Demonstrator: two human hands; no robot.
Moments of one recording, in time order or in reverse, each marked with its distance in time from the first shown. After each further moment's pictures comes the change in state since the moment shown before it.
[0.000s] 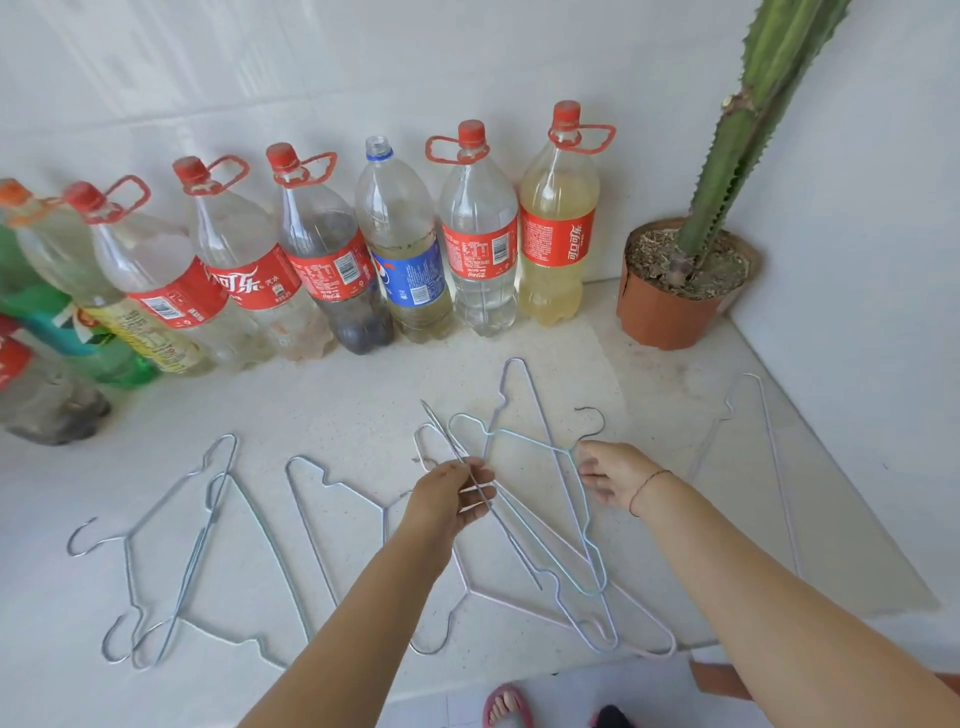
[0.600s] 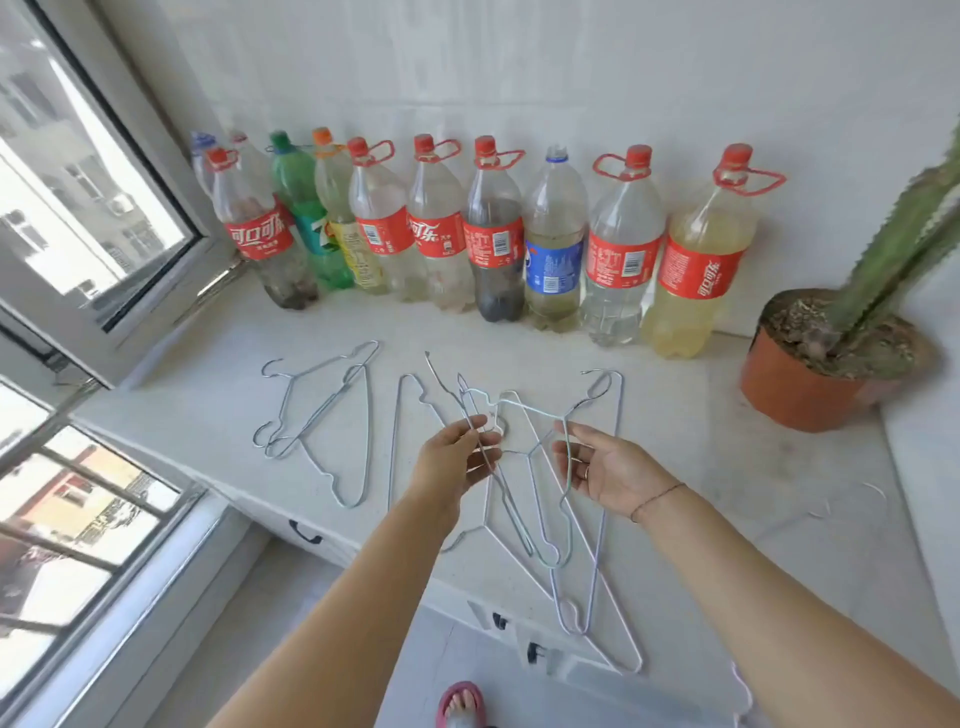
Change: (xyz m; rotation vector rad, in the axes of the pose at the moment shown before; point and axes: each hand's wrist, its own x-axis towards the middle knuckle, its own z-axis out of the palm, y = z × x) left_hand -0.098 -0.017 0.015 -0.265 0.396 0.298; right_hand -0.058 -0.014 0.021 0.134 -0.741 -0.112
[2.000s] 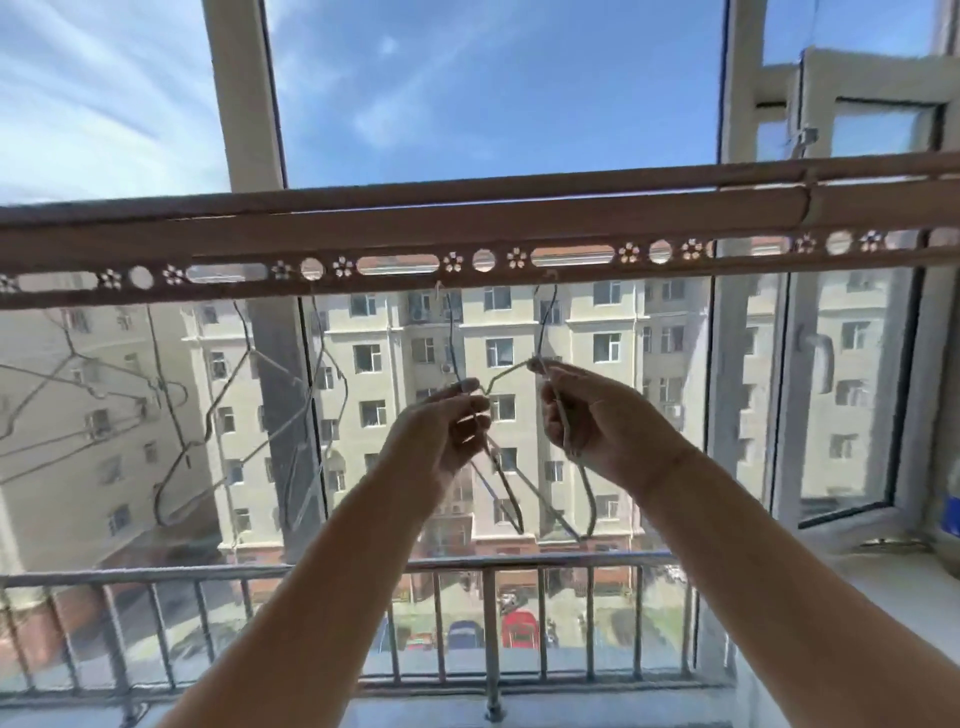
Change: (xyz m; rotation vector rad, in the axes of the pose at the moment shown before) left_hand -0.597 0.185 -0.431 -0.399 0.777 0.898; right_hand -0.417 0.212 0.633 -0.372 -1.411 -0.063
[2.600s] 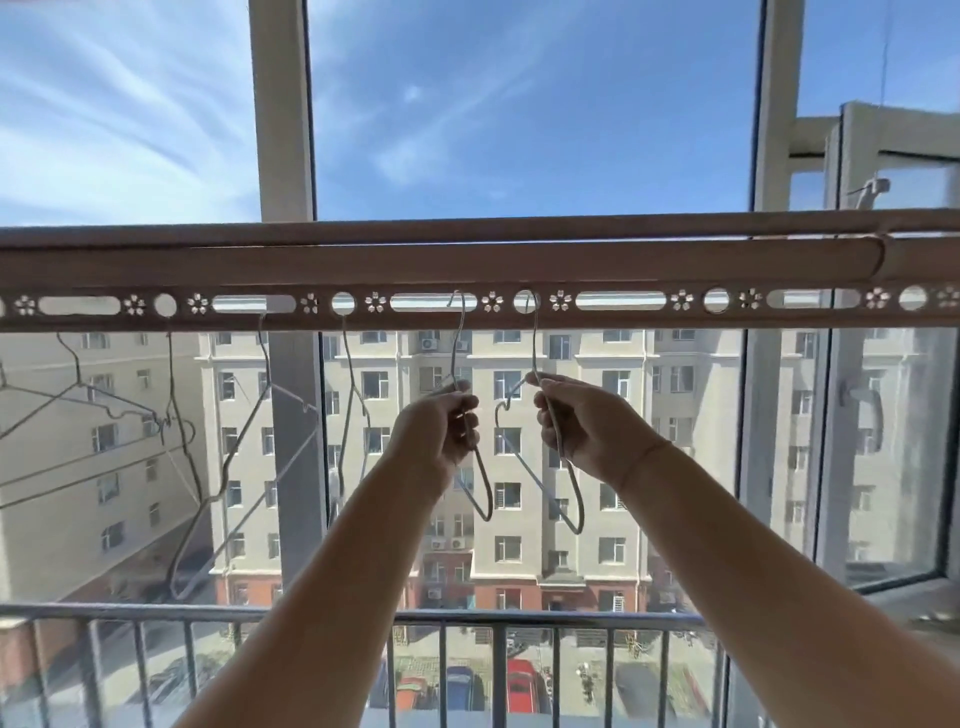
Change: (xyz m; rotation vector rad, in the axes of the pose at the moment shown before) left_hand 0.067 0.036 -0.023 -0.039 0.105 0.069; right_hand 0.086 0.000 0.024 -0.150 0.073 -0.016
